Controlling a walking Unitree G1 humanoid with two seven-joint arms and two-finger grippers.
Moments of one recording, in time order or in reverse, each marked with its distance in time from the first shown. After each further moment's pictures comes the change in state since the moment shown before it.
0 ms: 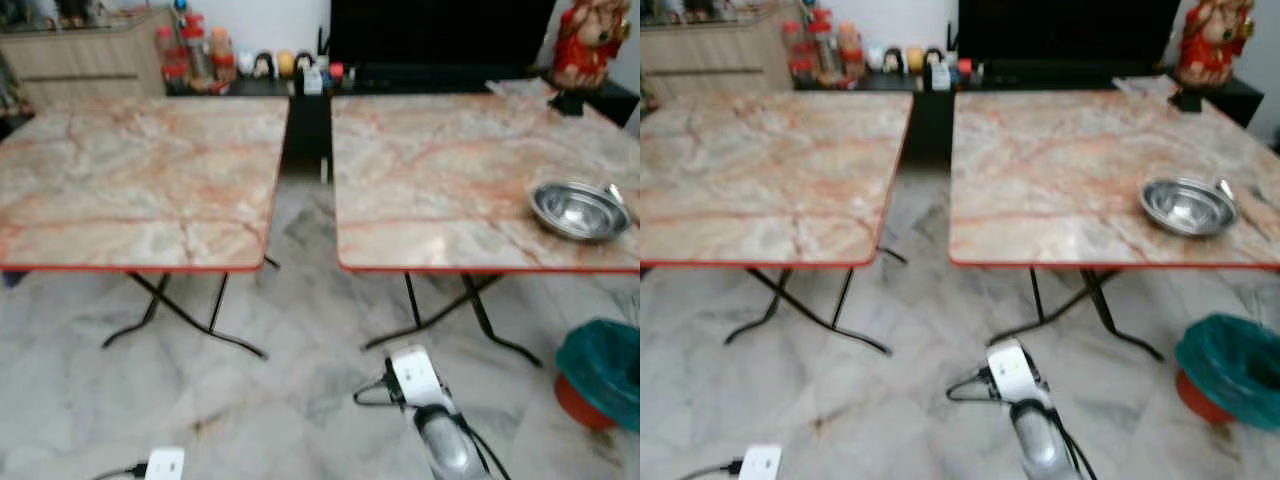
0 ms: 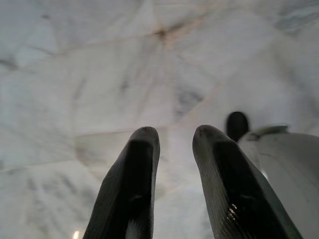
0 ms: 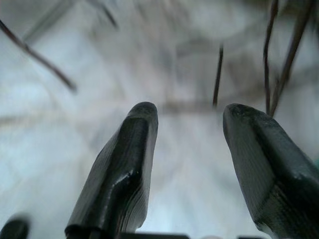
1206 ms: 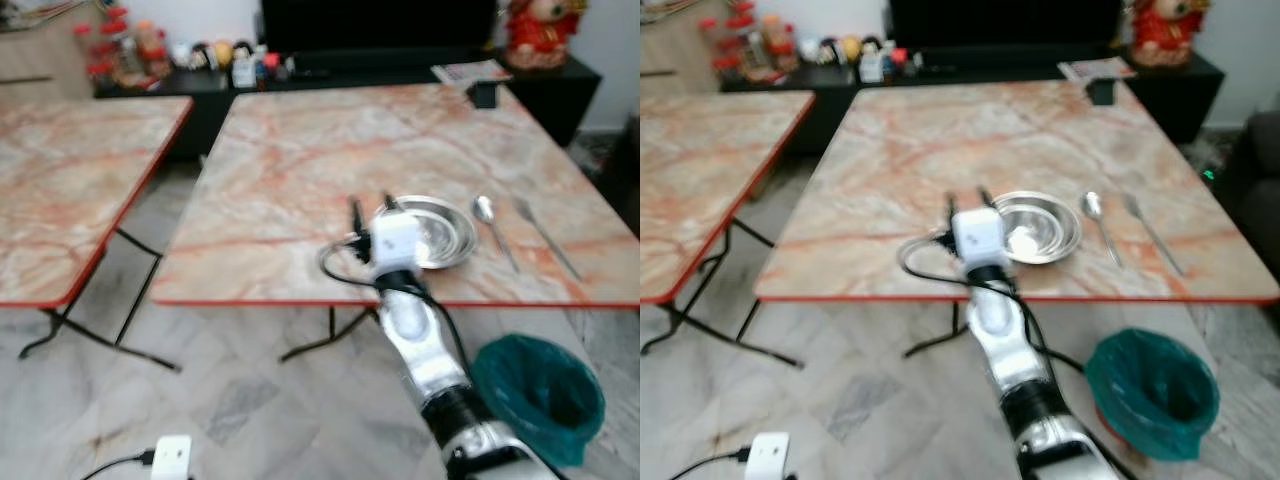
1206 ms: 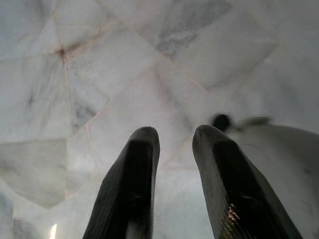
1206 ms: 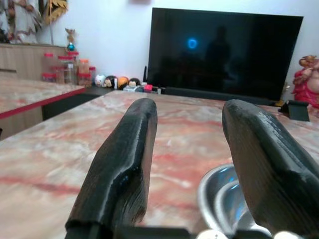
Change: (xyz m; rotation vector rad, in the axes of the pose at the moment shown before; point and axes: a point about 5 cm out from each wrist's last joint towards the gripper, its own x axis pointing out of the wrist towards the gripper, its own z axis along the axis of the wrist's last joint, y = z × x) left arm 0.001 -0.012 0.005 -0.027 -0.011 -0.022; right arm 0.015 0.009 0.227 0.160 -0.790 -0.057
